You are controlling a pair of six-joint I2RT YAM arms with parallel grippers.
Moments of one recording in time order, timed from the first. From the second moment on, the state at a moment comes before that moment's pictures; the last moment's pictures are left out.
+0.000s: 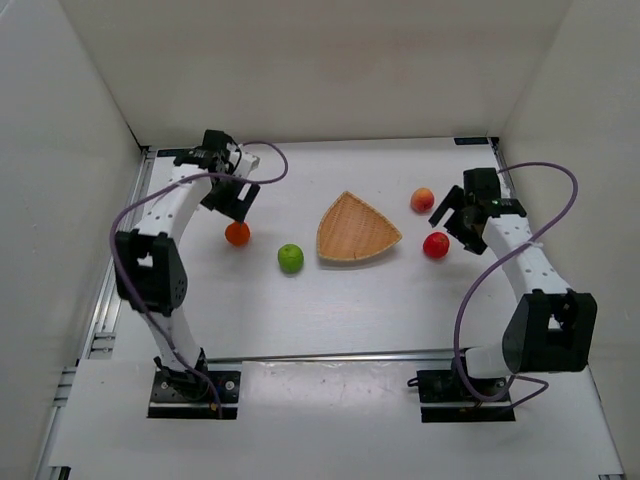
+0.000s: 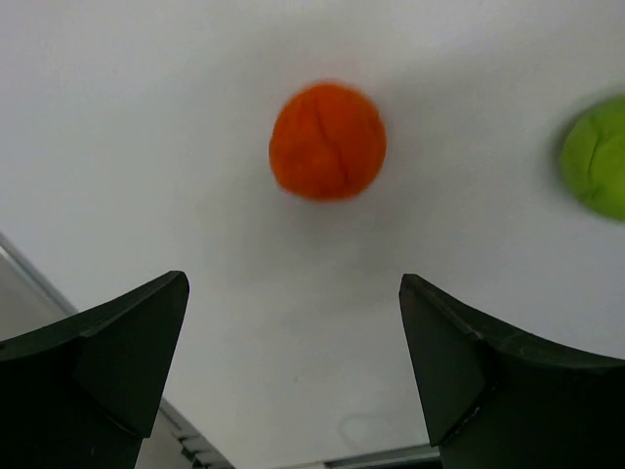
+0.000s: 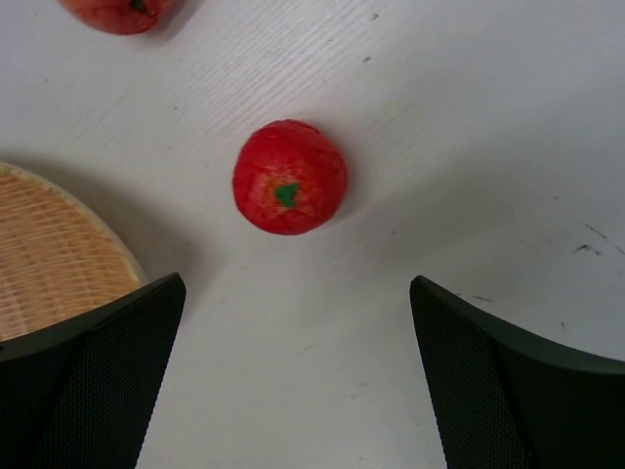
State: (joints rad) left arm -0.16 1.73 1.55 -0.99 -0.03 0.35; right arm 0.04 1.38 1.10 -0.73 0.14 0.62
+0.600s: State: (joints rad) left arm -0.15 2.22 1.79 -1.10 0.06 0.28; right arm 0.10 1.44 1.12 -0.77 0.18 0.68
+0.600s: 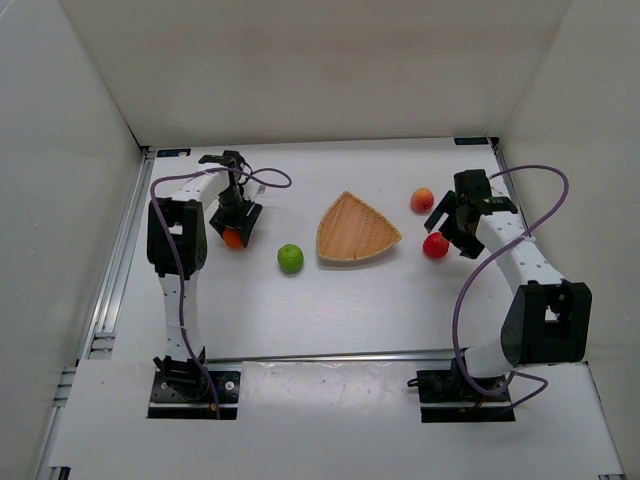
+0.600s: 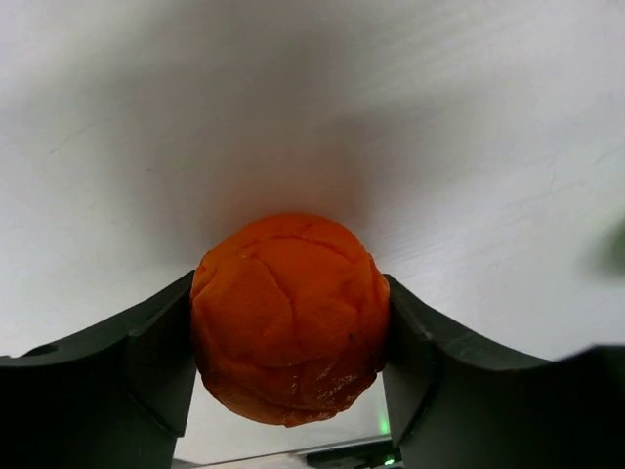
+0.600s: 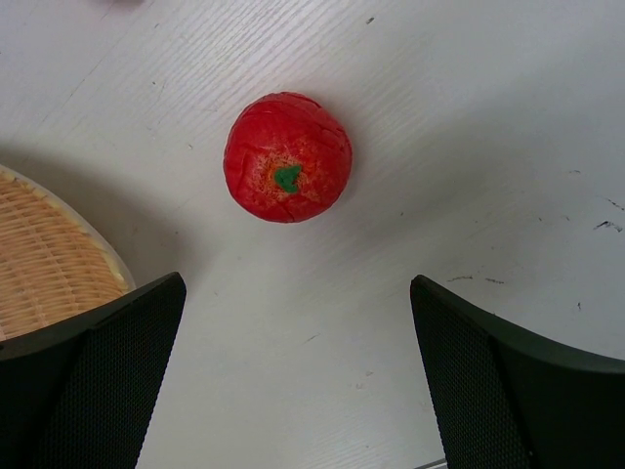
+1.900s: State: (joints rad) left arm -0.65 2.34 2.09 -0.77 0.35 0.31; right arm 0.10 1.81 1.26 -0.76 0.18 0.61
